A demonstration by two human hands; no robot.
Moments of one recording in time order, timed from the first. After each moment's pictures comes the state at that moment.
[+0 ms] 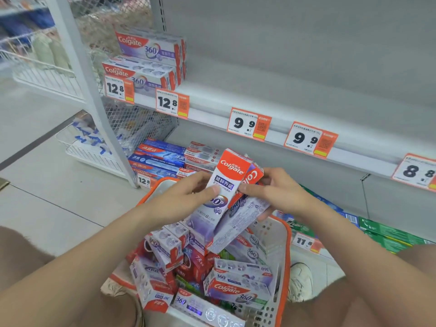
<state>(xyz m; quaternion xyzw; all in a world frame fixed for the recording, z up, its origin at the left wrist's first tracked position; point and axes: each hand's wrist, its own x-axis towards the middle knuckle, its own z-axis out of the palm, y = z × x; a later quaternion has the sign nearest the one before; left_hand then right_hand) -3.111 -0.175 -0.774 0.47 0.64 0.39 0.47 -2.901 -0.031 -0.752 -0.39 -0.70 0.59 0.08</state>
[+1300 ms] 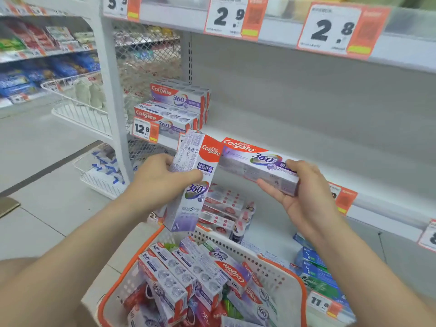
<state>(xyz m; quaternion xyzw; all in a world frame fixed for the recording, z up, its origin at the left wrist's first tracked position) -3.180 -0.162 -0.675 0.33 0.78 0.48 0.23 -2.959 -0.009 -0.680 -0.34 -0.39 0.72 0.46</state>
